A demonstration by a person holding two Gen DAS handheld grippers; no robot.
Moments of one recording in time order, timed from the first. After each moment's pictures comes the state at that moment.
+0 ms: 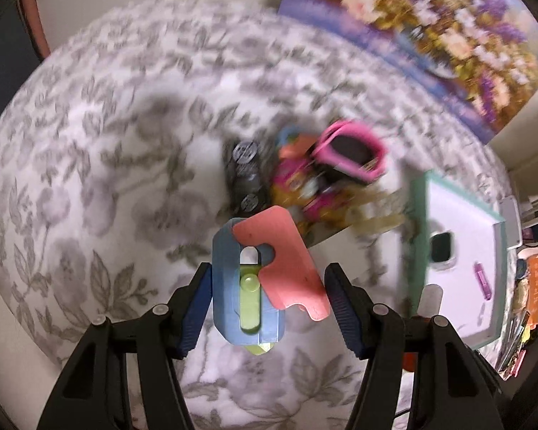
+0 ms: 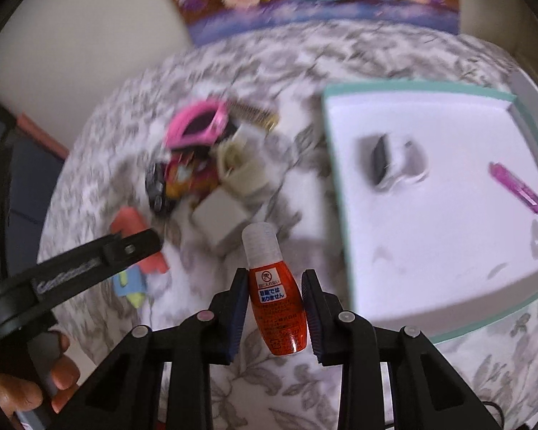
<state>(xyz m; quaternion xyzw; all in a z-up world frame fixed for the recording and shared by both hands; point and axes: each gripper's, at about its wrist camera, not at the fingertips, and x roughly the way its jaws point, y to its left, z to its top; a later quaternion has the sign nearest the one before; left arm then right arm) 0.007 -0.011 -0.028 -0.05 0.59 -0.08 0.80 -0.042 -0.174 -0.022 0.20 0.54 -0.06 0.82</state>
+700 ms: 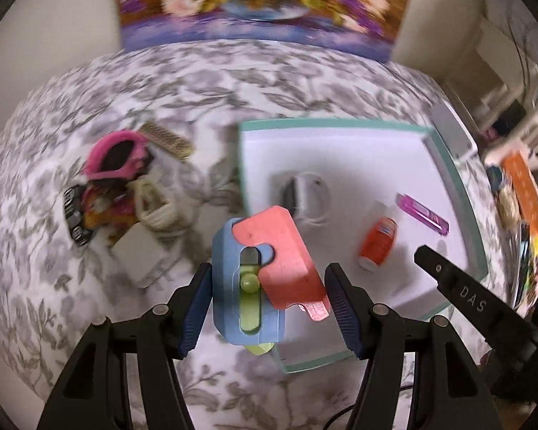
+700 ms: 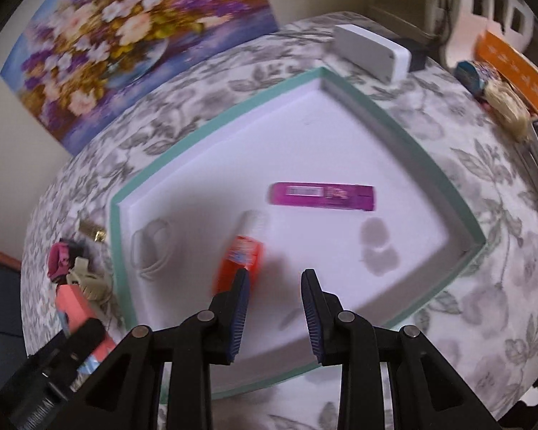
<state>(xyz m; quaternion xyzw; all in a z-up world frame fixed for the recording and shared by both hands) -0.018 -0.170 -0.014 0.09 0.56 -0.21 0.80 -0.096 -0.325 -0.029 0.29 0.49 -0.24 0.79</state>
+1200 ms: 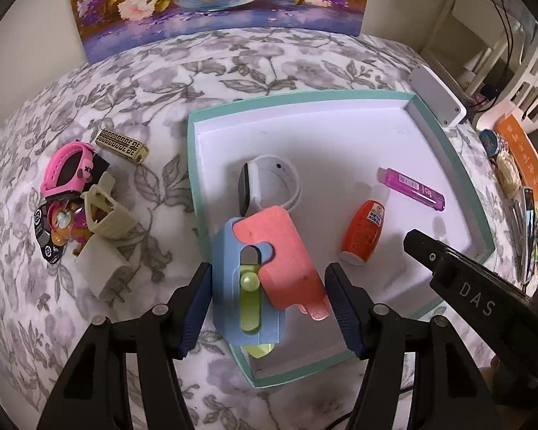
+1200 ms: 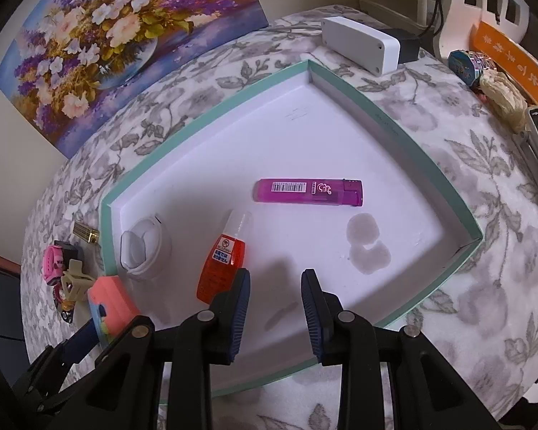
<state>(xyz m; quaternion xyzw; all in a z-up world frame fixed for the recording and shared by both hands) -0.024 -0.196 -0.036 0.14 0.56 -0.24 0.78 -0.099 -0.331 -0.036 0.30 0.49 -0.25 0.78</state>
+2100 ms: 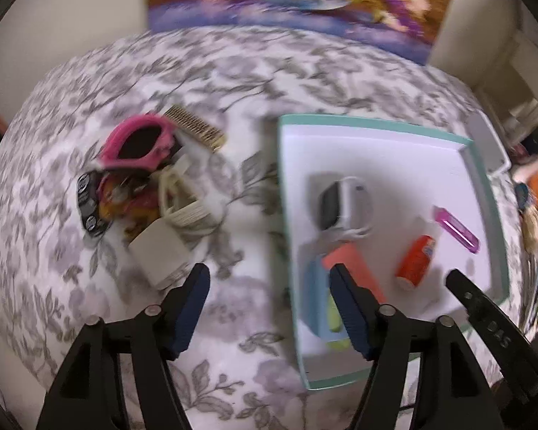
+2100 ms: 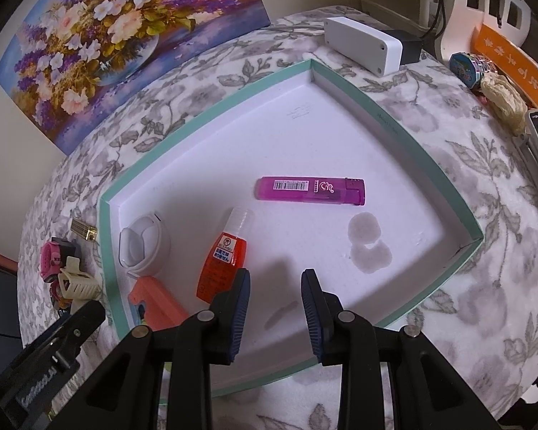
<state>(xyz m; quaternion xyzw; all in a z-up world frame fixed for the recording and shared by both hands) 0.010 -0.147 -0.031 0.08 0.58 -0.14 0.80 -0.097 -0.330 -0.036 0.29 0.49 -0.24 0.78</state>
